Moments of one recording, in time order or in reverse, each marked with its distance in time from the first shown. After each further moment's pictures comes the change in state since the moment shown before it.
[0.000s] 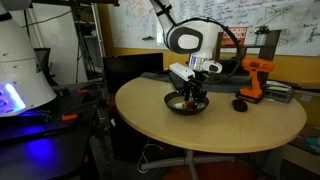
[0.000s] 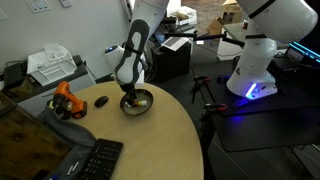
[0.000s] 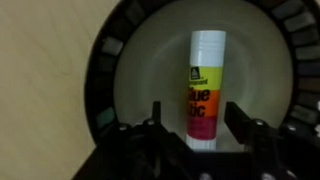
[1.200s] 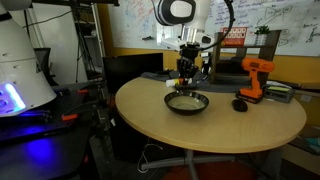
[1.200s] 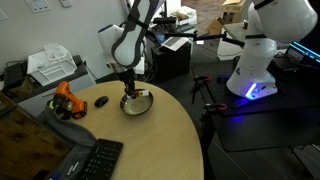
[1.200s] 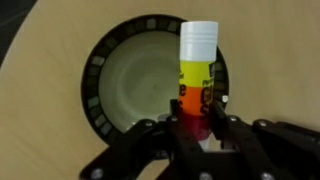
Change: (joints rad) arm -0.002 -0.285 0.054 -0.187 -0.021 -0.101 0.045
